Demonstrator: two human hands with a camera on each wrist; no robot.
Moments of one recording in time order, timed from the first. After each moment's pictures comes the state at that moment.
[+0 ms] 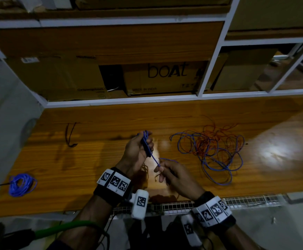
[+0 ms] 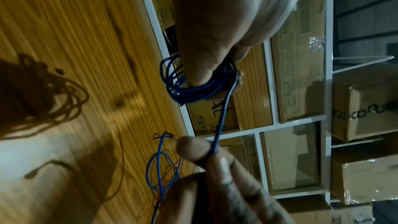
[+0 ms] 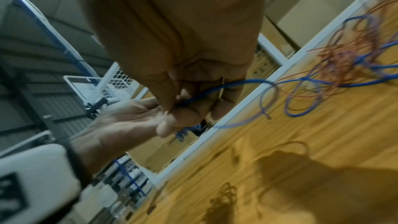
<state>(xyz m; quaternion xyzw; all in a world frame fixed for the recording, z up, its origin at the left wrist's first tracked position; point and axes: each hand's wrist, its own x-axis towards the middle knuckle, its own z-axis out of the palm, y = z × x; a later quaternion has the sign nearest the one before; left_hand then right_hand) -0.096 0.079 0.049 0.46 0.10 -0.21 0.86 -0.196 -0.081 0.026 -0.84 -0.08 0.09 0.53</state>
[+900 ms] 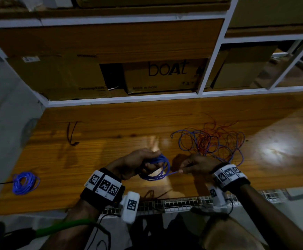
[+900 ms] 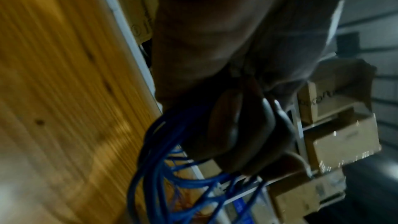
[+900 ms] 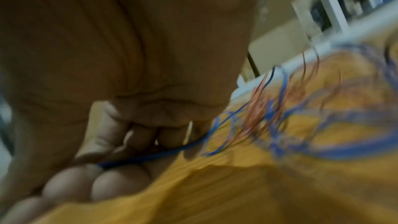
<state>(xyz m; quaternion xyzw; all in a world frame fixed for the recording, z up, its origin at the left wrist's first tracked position) -0.121 0.113 0.070 0.56 -0.12 -0.52 0.63 -0.149 -0.169 0.010 -0.84 -0.09 0.35 0.41</state>
